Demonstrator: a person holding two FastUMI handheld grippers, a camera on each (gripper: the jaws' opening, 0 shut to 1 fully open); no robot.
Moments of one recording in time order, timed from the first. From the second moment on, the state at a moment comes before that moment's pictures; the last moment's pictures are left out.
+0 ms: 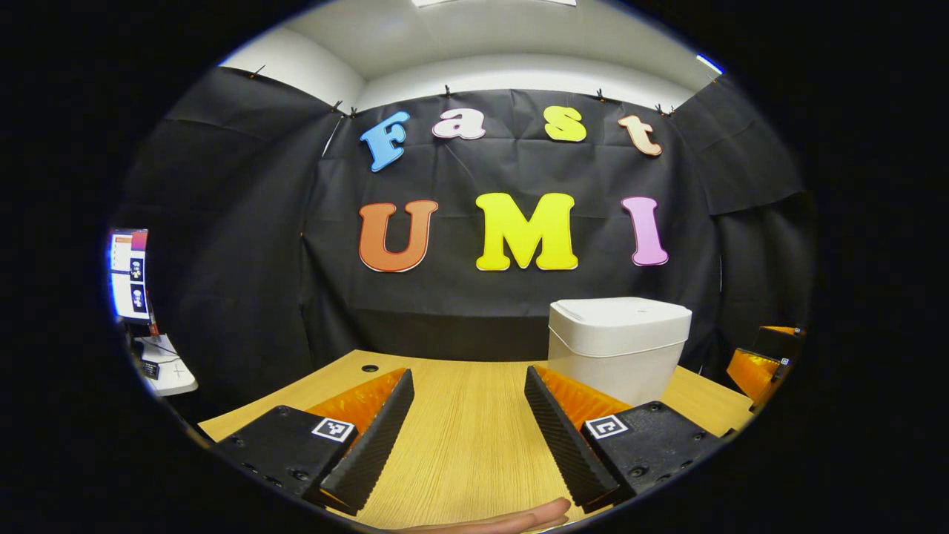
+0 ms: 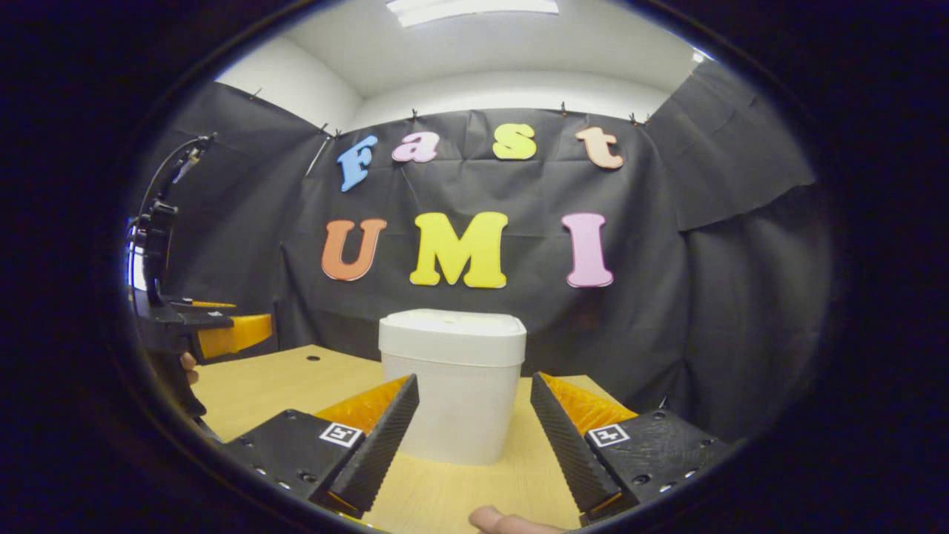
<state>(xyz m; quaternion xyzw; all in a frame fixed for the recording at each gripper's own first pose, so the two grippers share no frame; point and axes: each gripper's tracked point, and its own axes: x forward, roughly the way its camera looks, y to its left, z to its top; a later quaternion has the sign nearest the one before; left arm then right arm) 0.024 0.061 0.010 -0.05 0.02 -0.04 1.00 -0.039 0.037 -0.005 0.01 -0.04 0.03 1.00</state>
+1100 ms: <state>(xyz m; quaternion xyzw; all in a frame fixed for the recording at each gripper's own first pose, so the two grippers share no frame) 0.025 0.034 0.003 -0.05 0.03 -0.07 1.00 -0.051 0.008 -0.010 -0.02 -0.05 -0.01 1.00</state>
